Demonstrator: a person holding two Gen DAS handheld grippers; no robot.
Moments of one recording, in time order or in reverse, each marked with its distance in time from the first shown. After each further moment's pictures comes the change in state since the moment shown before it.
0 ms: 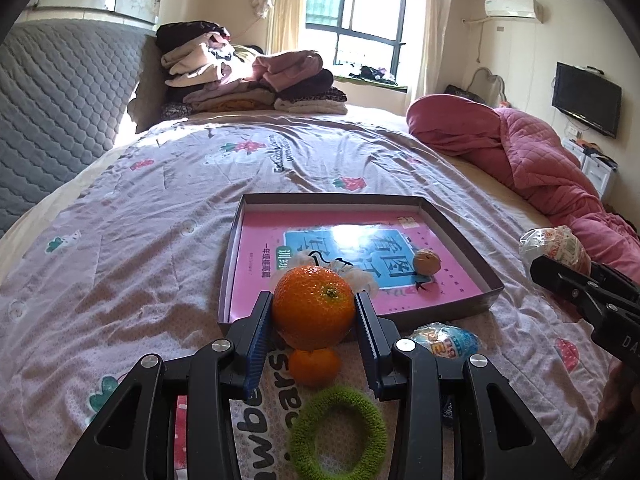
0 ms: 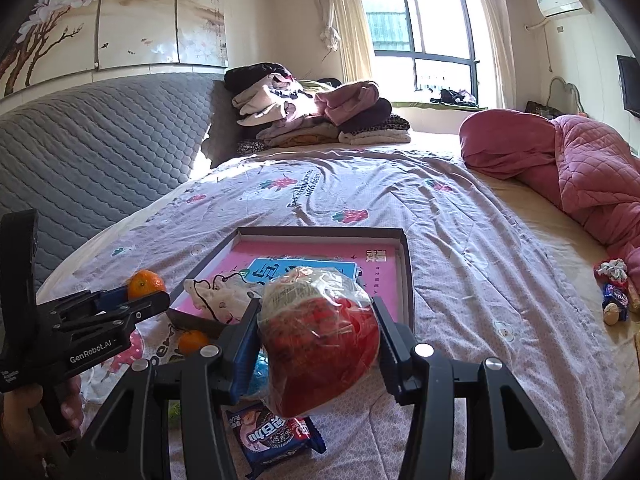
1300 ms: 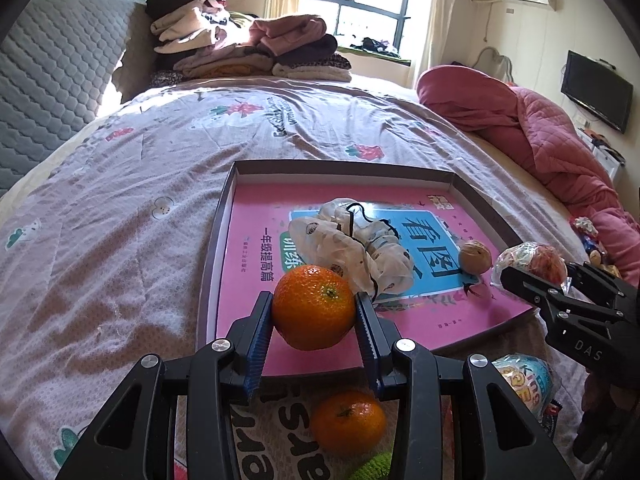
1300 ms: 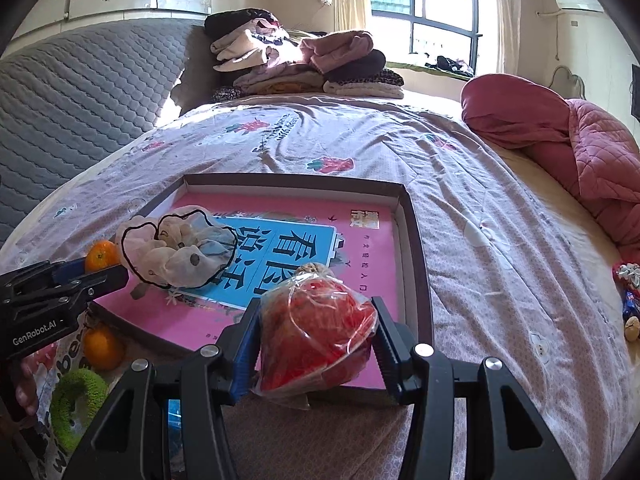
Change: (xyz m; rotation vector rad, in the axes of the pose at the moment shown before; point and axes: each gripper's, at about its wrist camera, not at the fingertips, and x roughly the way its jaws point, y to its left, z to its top) left arm 0.088 0.020 0.010 -0.015 0.111 -0.019; right arm 0.109 -0.012 -0.005 -0.046 0.164 -0.096
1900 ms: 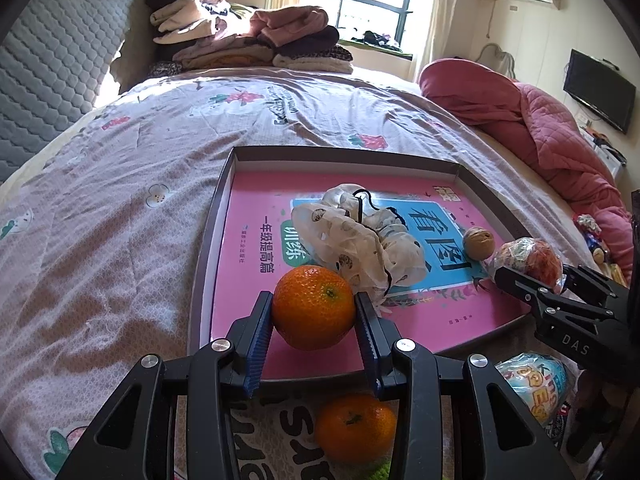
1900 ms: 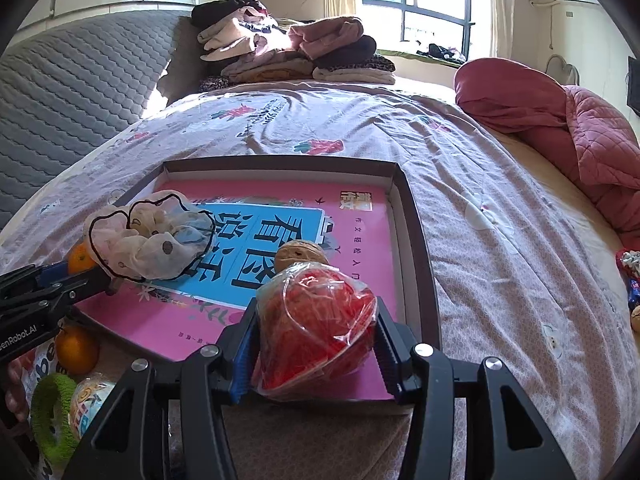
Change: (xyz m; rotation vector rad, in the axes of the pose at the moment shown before) left arm 0.013 0.004 -0.004 -0.009 0.024 -0.004; right arm 0.020 -0.006 -0.006 0.025 0.040 -0.029
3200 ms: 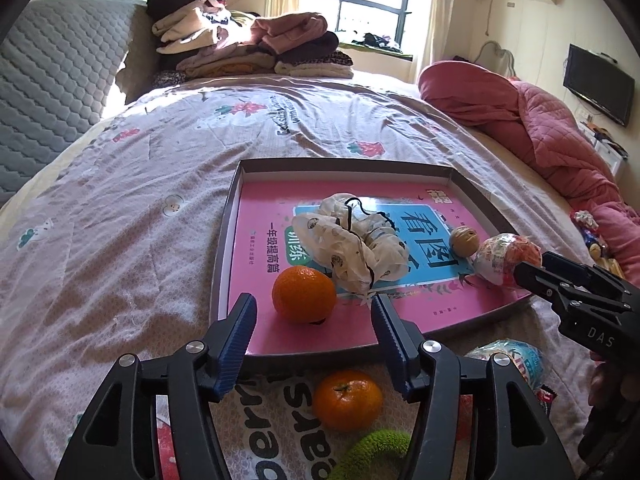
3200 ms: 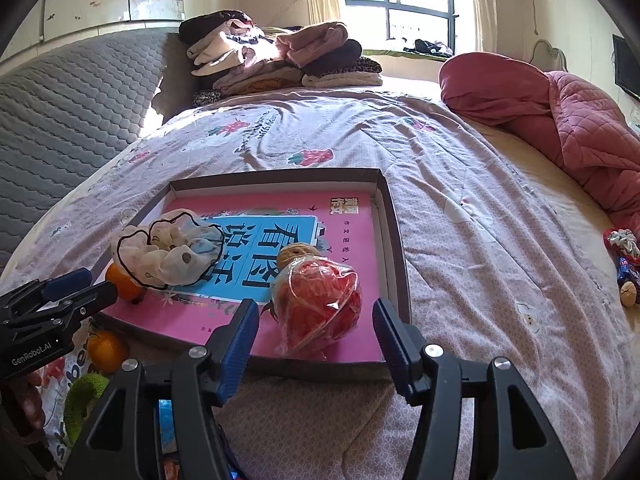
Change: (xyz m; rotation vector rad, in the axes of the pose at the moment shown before) left arm -0.031 -0.005 -0.001 0.021 -0.014 0.027; right arm -0.038 -0.008 0.002 0.072 -0.019 0.019
